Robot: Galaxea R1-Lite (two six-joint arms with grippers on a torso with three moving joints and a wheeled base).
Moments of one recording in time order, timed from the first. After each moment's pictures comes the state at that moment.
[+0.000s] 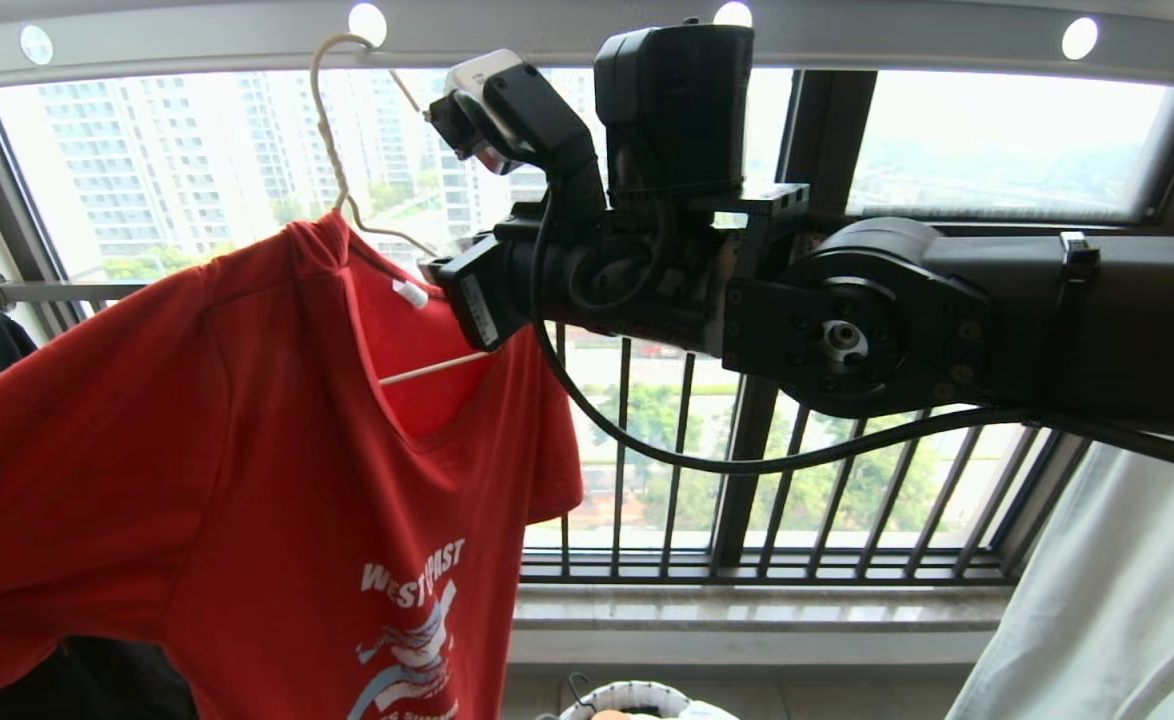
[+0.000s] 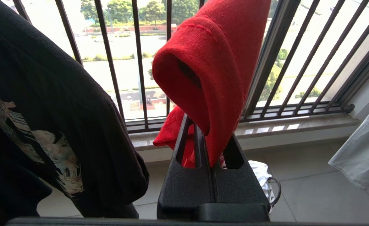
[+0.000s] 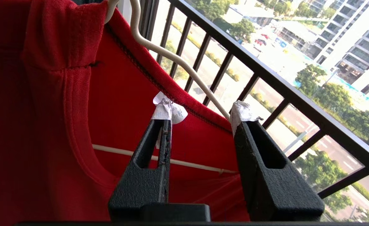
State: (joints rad) left arm -0.35 0.49 -0.60 0.17 0.11 -0.10; right arm 0.84 2.08 -1.94 -0.11 0.02 -0.26
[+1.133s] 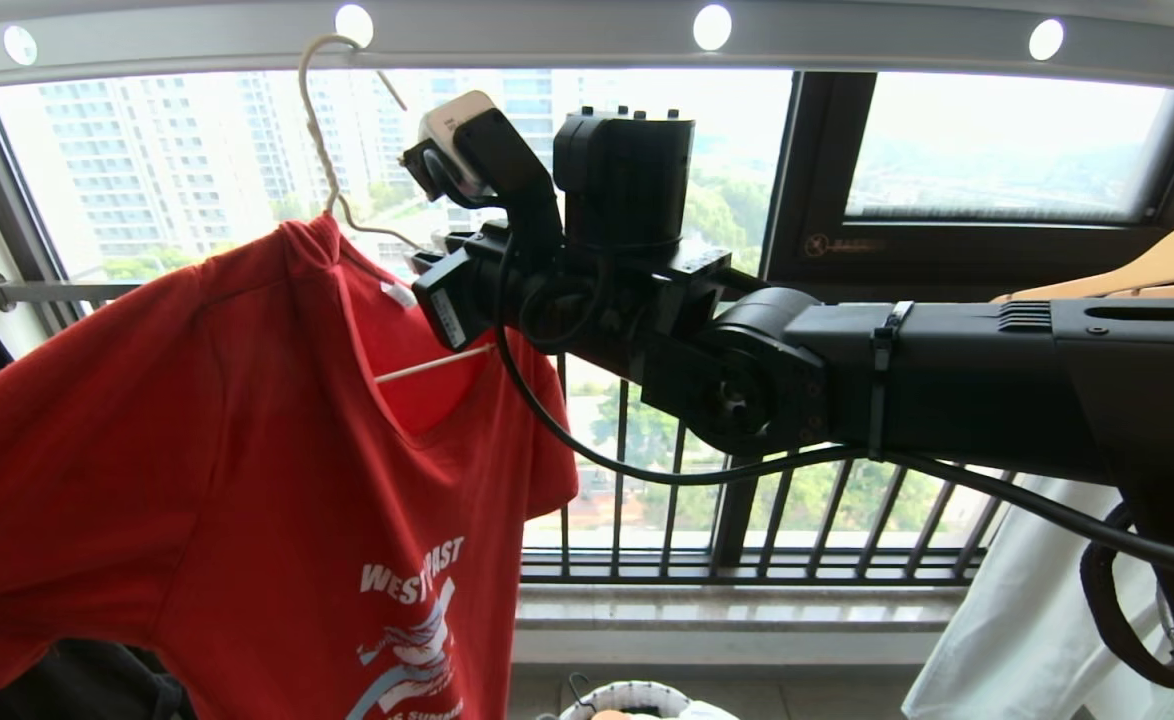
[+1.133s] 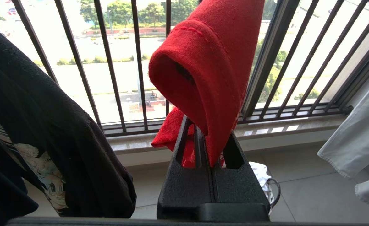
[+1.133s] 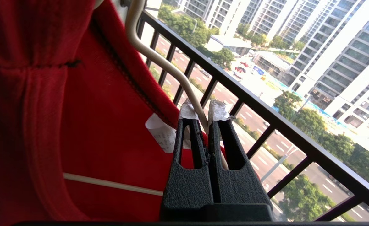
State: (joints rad) left arm -0.35 0.48 -0.60 0.18 0.11 -0.10; right arm 0.84 2.21 -1.99 -0.33 0.00 -0.32
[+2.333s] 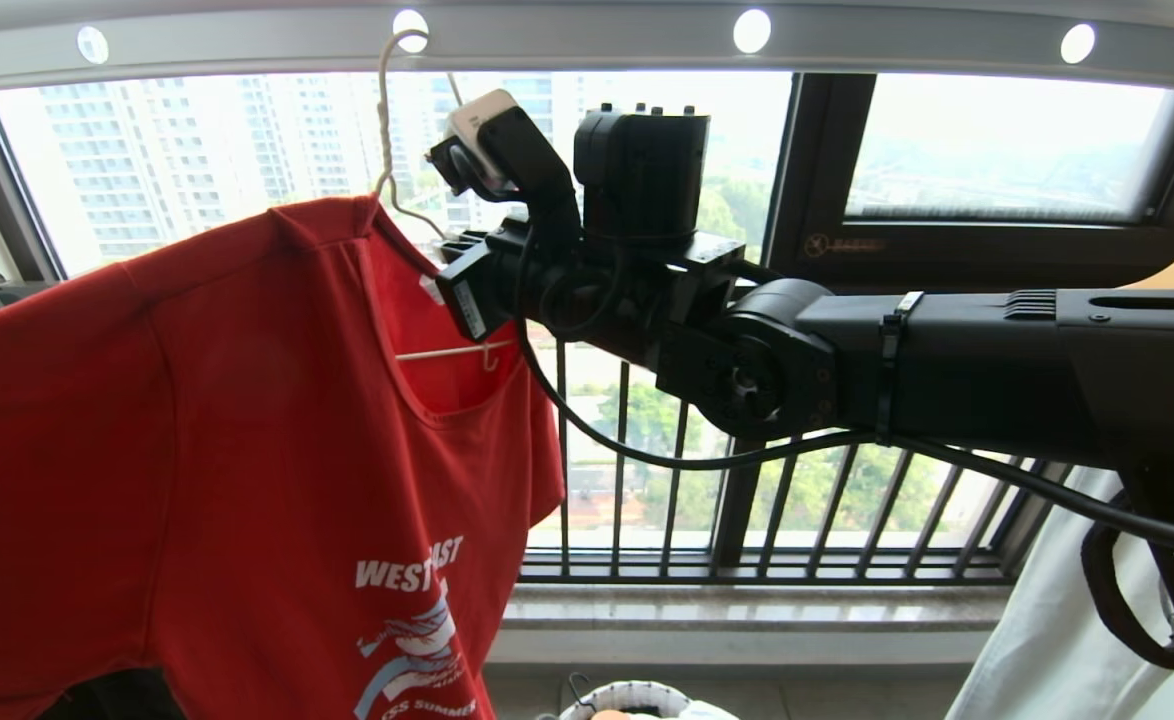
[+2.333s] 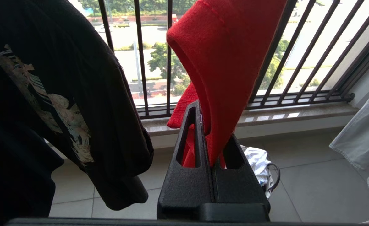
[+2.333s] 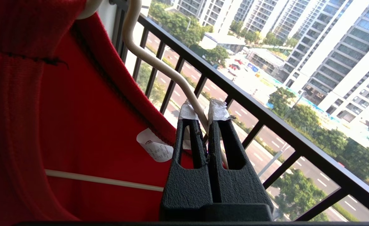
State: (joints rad) left arm -0.35 0.38 -0.59 0.33 0.11 -0.11; right arm 0.80 2.21 -1.99 -0.32 0.00 -0.32
